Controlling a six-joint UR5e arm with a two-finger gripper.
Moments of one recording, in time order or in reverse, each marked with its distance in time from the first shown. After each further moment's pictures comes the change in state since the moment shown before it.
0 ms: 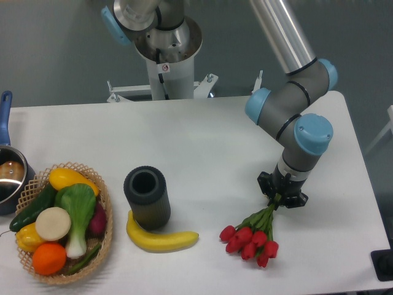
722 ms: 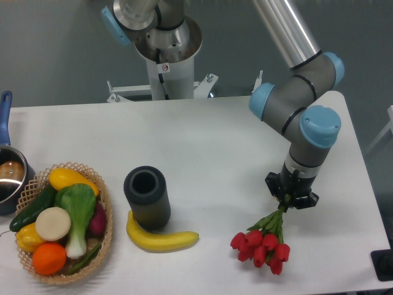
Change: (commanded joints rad) arm -0.003 0.049 0.118 0.002 -0.073 -0.081
